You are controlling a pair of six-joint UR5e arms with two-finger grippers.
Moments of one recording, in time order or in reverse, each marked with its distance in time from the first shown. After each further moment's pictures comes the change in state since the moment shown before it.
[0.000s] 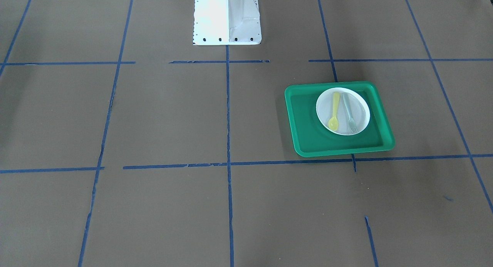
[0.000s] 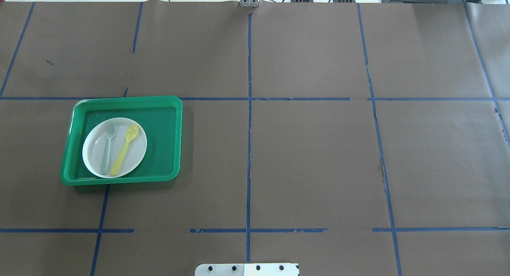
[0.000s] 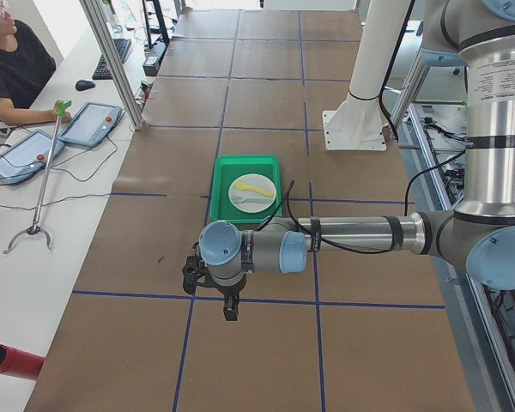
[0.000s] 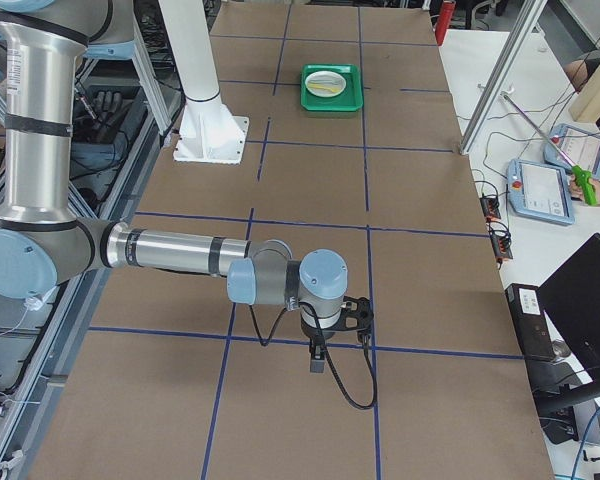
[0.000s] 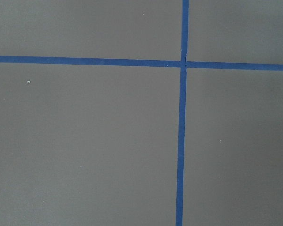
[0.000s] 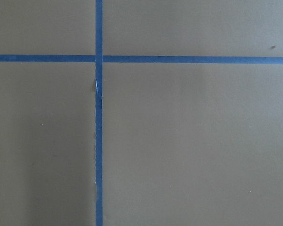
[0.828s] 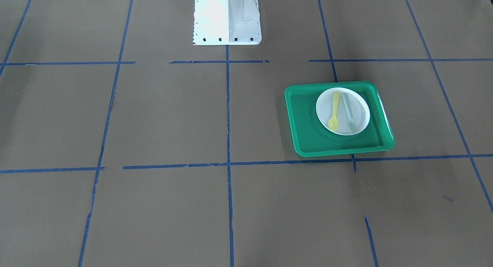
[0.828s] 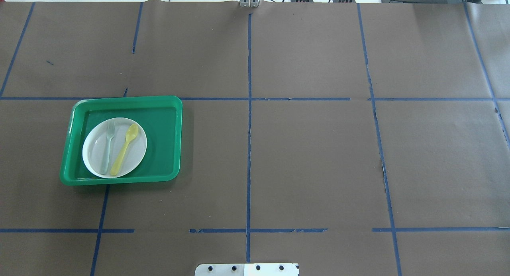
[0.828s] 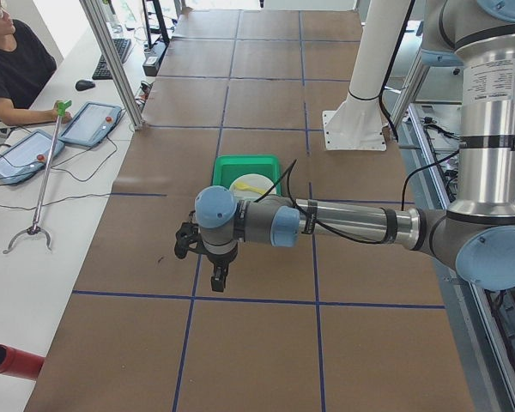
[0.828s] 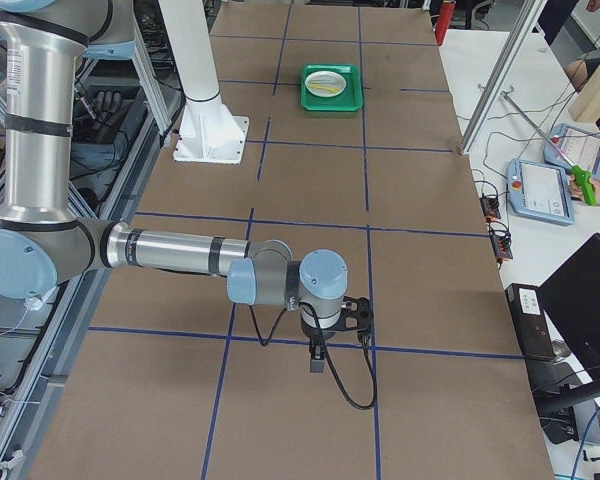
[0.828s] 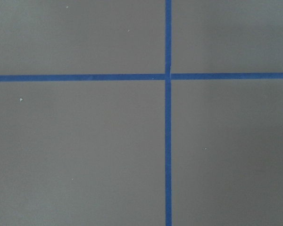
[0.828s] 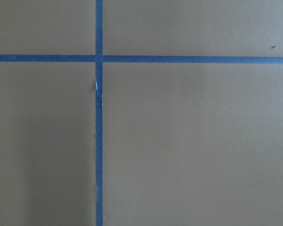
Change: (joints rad) left arm 0.070 -0.033 -0.152 -0.002 0.005 -0.032; right arm 0.000 0.000 0.000 -0.001 0.000 0.000
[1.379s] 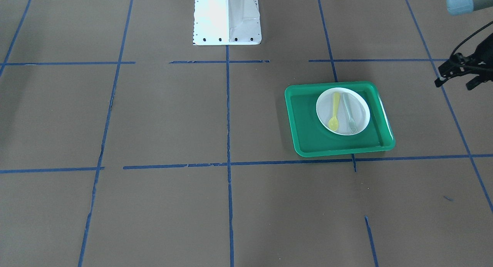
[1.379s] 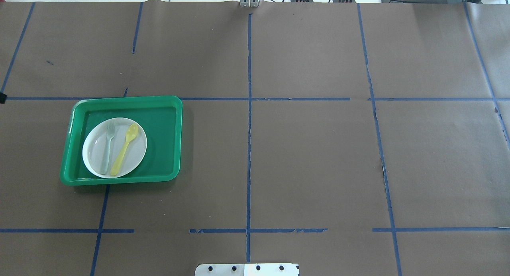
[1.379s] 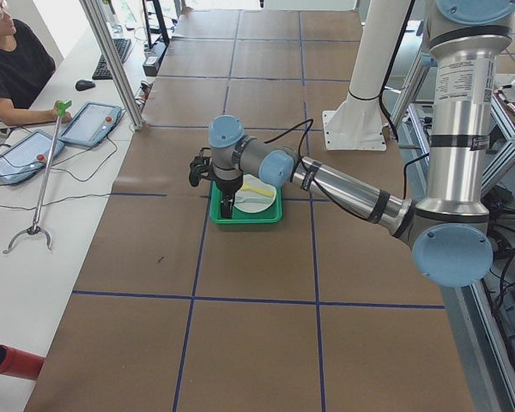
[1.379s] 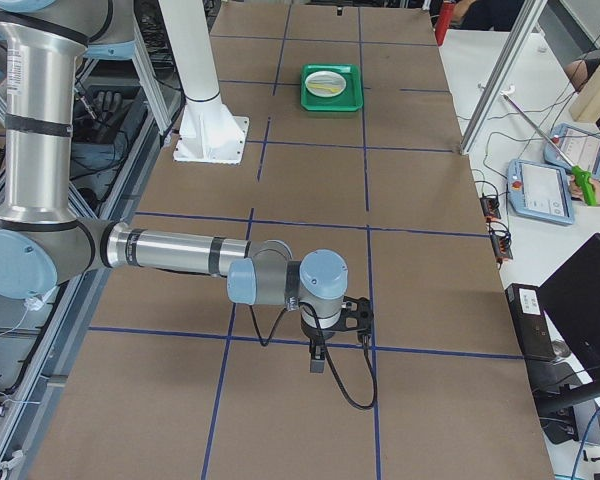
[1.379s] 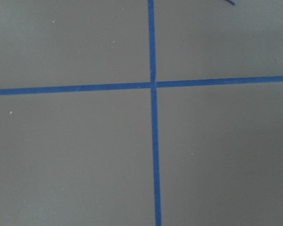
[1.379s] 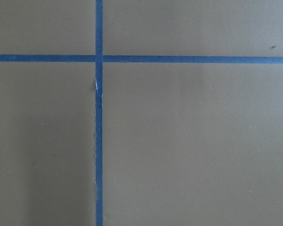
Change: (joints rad) left arm 0.305 -0.075 -0.217 -0.005 0.063 -0.482; right arm 0.000 0.000 0.000 0.000 0.000 0.000
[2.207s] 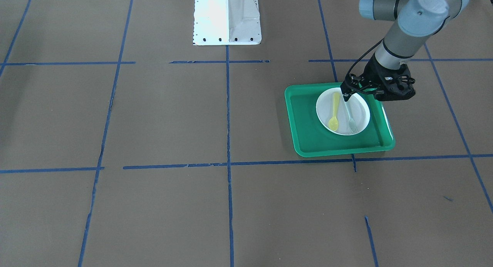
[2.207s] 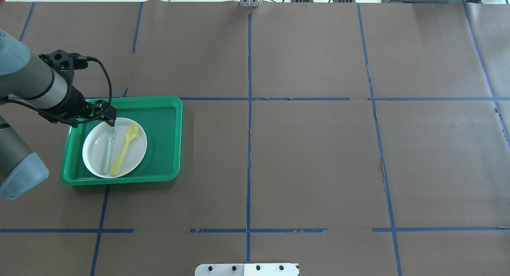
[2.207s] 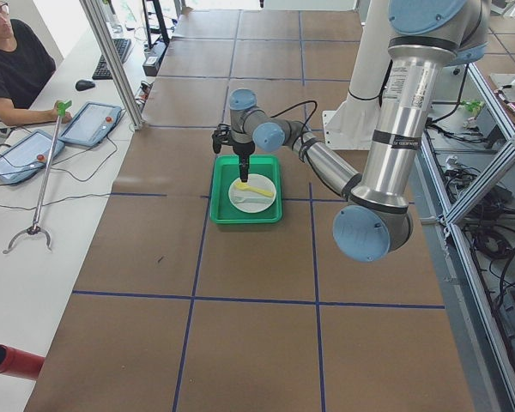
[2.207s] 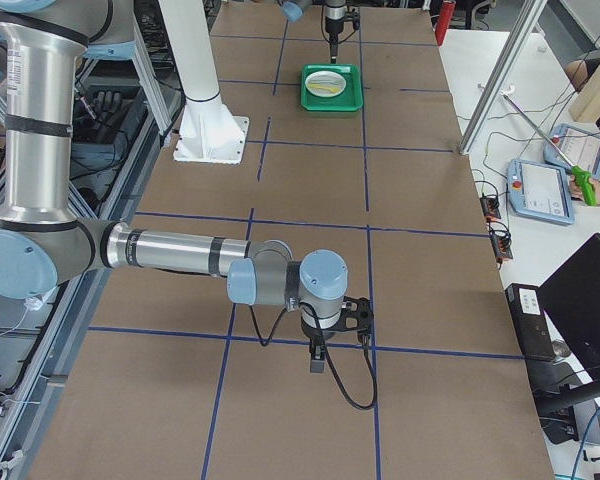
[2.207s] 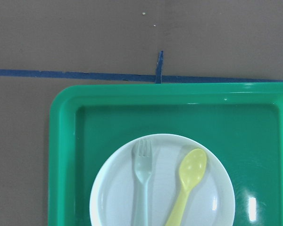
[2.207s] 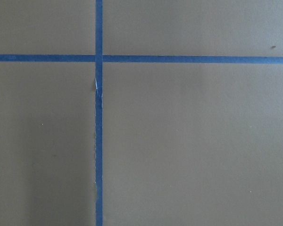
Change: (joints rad) left arm 0.375 -0.192 0.050 -0.013 0.225 -0.453; right arm 0.000 0.000 0.000 0.000 0.000 0.000
